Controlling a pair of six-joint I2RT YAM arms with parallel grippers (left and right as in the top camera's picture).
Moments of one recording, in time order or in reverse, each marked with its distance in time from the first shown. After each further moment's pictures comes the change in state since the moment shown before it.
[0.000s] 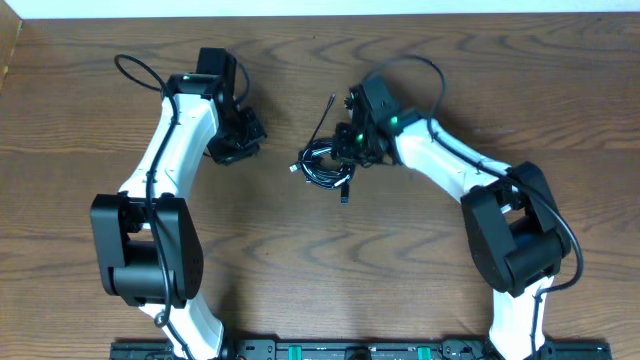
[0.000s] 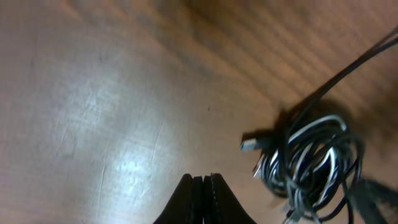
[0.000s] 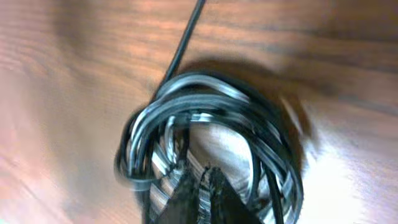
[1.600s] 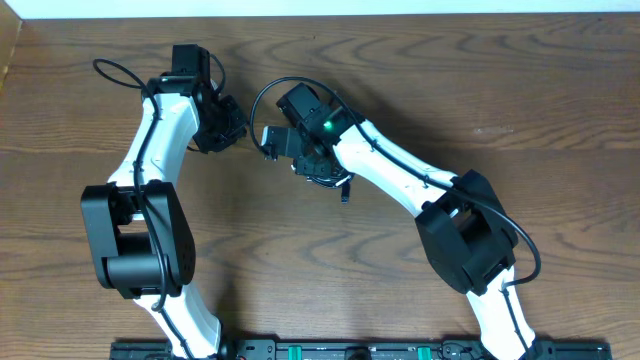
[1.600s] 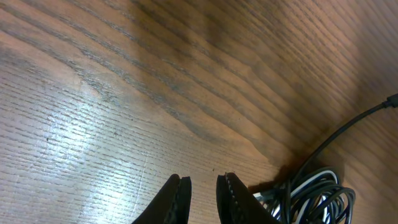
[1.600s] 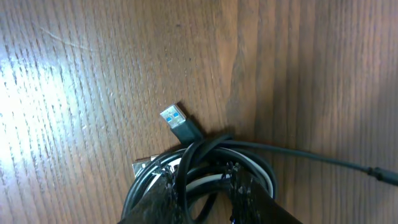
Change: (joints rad) left arm 0.098 0.047 -0.012 0.159 0.047 0.032; right arm 0.218 0.148 0.275 -0.192 0.341 -1.287
